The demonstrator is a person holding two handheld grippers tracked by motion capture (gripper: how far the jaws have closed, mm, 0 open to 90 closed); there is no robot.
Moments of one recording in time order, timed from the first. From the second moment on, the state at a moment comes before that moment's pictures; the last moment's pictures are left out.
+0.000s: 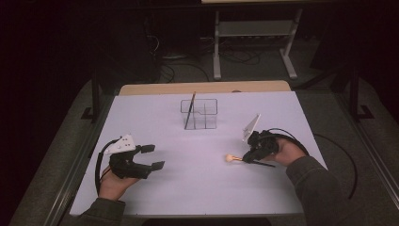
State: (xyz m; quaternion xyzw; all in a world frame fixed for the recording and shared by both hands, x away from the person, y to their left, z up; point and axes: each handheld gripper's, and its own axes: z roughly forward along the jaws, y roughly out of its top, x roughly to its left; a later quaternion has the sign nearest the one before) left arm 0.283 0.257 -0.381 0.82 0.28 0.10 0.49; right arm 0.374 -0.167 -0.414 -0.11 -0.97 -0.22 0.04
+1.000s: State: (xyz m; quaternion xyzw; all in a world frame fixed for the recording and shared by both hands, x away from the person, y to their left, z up) left arm 0.283 0.248 -0.378 0.83 0.26 0.10 0.49; right arm 0.362 -0.173 -0.383 -0.11 -0.95 -0.30 0.03
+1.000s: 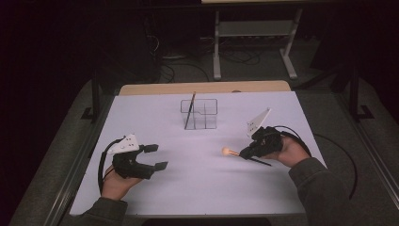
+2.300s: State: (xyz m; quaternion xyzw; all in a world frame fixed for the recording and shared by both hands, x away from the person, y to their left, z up) left arm 0.285 0.215 -0.372 0.84 0.23 0.08 0.49; right arm 0.341 -0.159 -0.349 -0.09 -0.91 -0.40 0.02
